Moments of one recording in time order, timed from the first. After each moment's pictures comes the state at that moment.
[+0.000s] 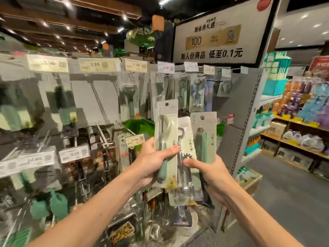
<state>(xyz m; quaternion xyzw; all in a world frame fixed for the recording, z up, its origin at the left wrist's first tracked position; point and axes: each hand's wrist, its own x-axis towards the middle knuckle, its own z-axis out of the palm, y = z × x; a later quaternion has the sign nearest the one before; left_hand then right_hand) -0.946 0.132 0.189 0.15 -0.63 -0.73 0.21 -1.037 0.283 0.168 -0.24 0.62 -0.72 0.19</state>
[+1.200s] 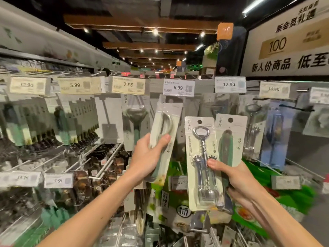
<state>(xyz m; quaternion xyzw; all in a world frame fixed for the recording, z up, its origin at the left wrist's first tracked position) -1.136 0.034 0.225 0.34 -0.71 -0.41 0.47 -1.334 0.154 0.200 -0.40 0.47 -0.69 0.37</state>
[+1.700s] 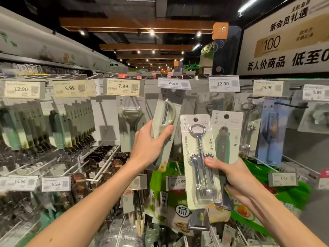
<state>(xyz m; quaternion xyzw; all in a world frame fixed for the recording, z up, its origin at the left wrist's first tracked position) -1.153 0.023 0.244 0.30 -0.75 -0.29 0.52 -1.337 0.158 0.204 -0.42 0.46 -0.69 0.39</state>
